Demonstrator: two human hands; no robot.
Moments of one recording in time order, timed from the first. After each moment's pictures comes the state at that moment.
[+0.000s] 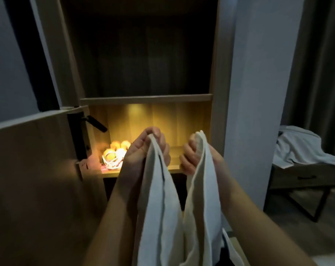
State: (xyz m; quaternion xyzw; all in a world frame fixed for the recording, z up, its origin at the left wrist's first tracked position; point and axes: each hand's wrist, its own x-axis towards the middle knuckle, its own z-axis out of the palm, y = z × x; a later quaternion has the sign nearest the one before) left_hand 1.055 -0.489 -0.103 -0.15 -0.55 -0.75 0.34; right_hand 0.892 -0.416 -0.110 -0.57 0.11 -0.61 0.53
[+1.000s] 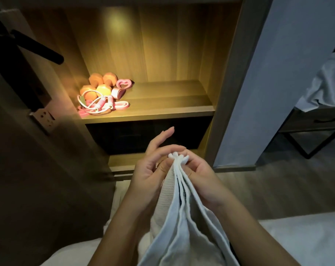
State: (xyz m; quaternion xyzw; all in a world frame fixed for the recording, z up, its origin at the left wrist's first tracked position) left_hand 0.993 -0.533 -0.237 0.13 -0.70 -0.60 0.35; right_hand 0.870 -0.453 -0.261 -0.37 0.42 -0.64 0.53
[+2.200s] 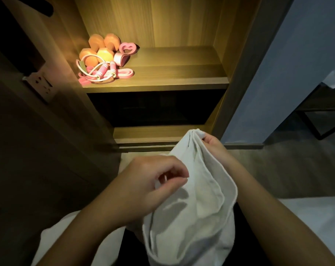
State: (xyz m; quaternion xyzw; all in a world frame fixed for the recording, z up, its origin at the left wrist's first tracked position) left_hand 1.037 -0.530 -0.221 0.14 -0.91 -0.38 0.13; right_hand 0.808 -0.486 -0.338 -0.24 0.55 -0.58 0.55
